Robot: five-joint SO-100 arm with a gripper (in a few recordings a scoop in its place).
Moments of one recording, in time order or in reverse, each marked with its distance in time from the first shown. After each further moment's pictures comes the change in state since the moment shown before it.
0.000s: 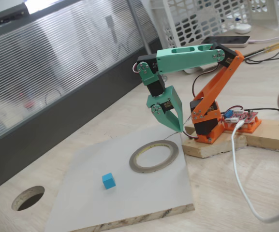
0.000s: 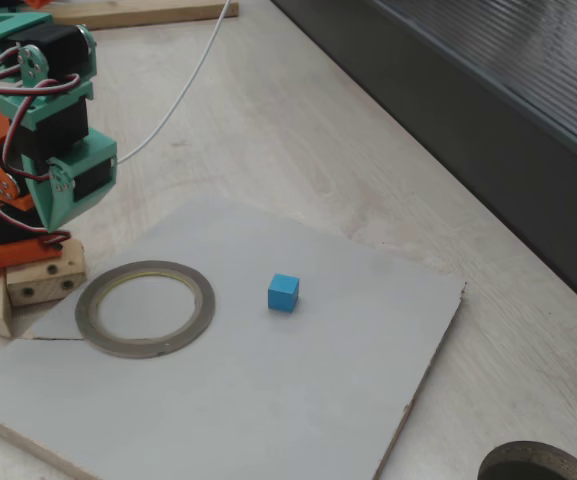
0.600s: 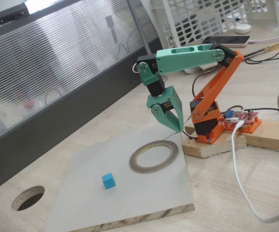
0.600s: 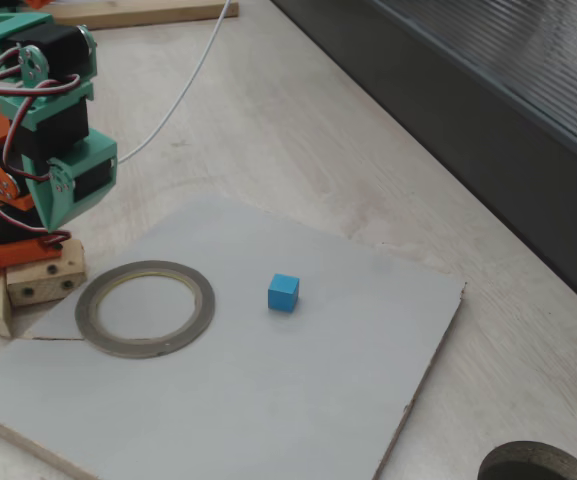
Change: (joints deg) arm 0.0 -0.2 0.0 0.0 0.0
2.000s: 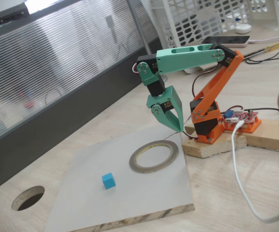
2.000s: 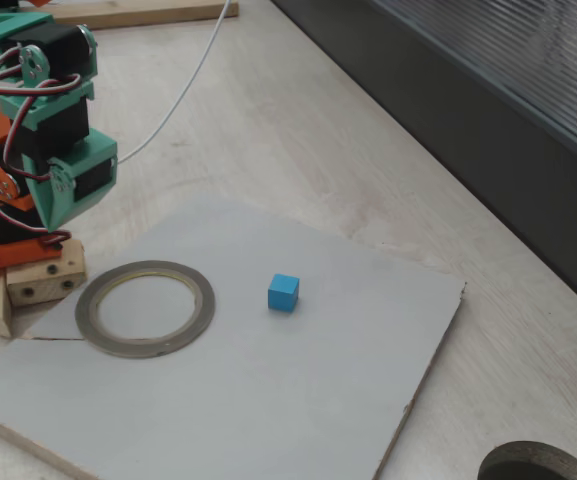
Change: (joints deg) arm -0.1 0.0 0.0 0.2 0.0
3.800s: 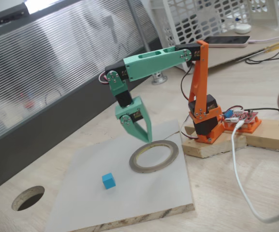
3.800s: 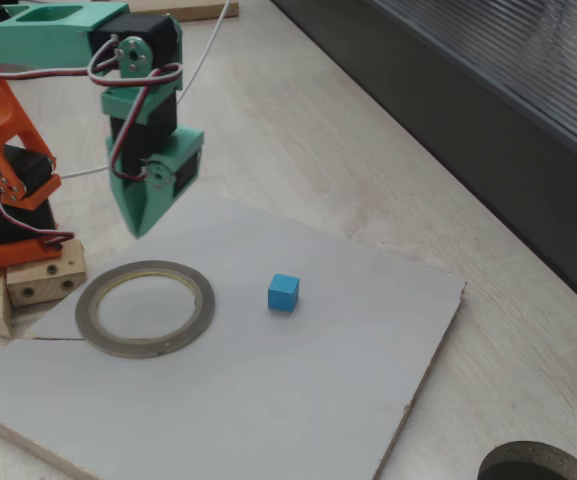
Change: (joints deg) arm -14.9 -29.0 -26.3 -10.0 0.0
